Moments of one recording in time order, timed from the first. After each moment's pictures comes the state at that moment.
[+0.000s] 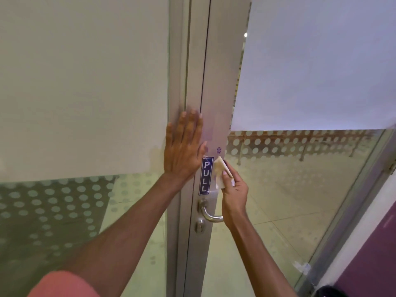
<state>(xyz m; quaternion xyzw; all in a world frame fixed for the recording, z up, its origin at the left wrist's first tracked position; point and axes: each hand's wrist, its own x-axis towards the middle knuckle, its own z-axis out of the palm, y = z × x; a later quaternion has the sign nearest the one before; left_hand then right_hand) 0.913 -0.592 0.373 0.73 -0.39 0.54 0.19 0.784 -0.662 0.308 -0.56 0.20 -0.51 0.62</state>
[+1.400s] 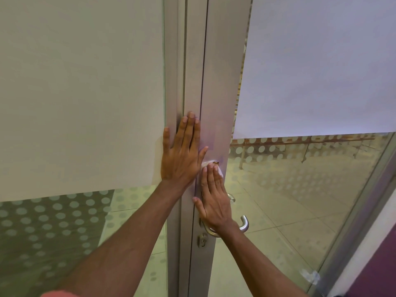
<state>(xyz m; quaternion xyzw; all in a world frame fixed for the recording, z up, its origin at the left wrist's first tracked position) 0.938 -0.613 0.375 0.68 -0.36 0.61 0.17 0.843 -0.703 0.260 -0.90 0.11 -0.42 -0.01</state>
